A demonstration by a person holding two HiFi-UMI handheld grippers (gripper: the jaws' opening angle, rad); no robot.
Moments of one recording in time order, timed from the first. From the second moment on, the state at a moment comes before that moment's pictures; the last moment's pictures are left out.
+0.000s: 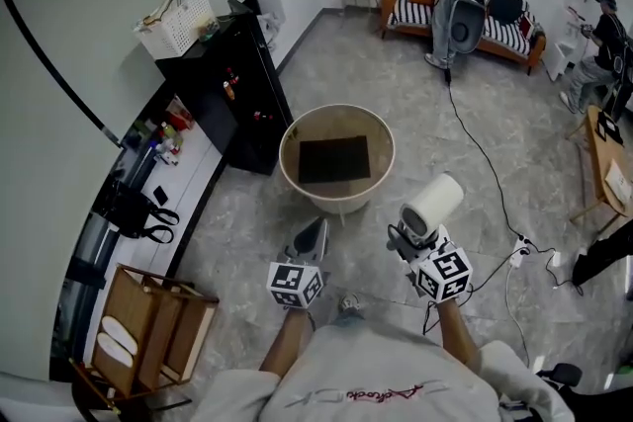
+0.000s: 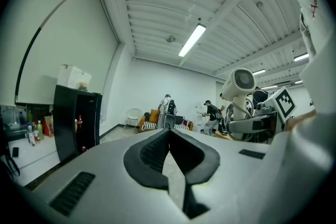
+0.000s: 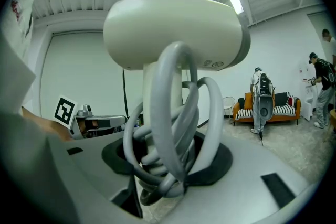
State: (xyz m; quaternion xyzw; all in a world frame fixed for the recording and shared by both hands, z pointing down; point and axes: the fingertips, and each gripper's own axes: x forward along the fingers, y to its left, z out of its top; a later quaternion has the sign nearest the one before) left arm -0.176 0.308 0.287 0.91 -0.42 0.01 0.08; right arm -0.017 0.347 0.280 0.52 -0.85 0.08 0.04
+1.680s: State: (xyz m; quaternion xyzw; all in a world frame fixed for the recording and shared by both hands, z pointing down) left arm -0.174 0.154 0.319 0.93 -0.35 0.02 0.09; right arm -0.046 0.195 0.302 0.54 -0.84 0.09 0.05
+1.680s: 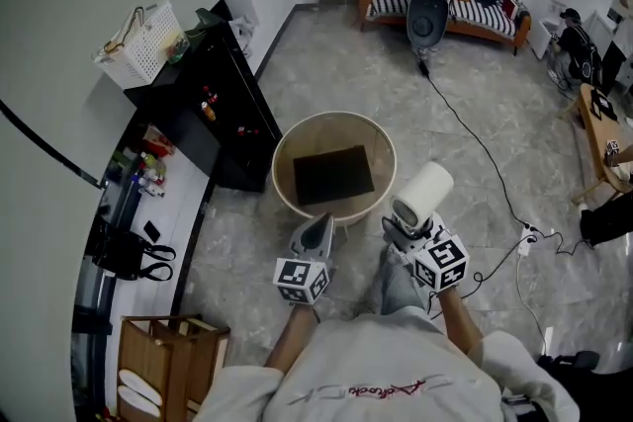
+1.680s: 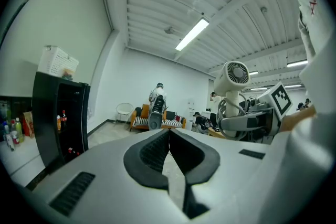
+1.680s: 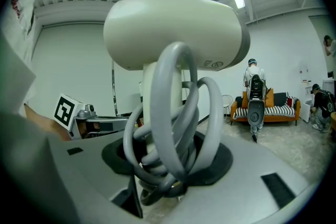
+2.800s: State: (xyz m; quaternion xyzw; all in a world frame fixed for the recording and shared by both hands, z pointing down) left arm -0.093 0.000 0.337 0.91 -0.39 0.07 0.11; right arm 0.059 0.027 0.321 0.53 -0.84 0.12 0.04
